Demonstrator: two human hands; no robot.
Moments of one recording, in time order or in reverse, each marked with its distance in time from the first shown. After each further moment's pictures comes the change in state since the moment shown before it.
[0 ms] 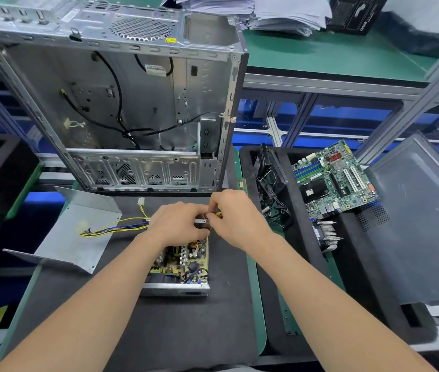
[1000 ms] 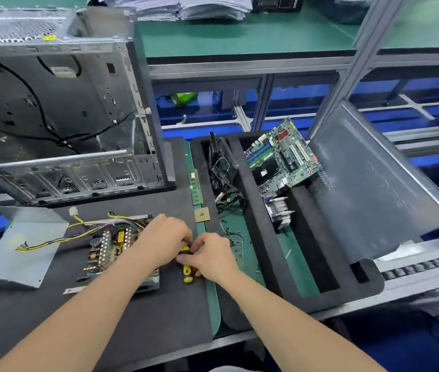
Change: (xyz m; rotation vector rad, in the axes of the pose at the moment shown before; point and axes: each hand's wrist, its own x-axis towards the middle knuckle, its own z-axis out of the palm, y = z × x) left_hand 0.001 0.097 0.041 0.472 -0.105 0.238; right_hand -0.094 0.079 0.063 0.641 -0.097 0.510
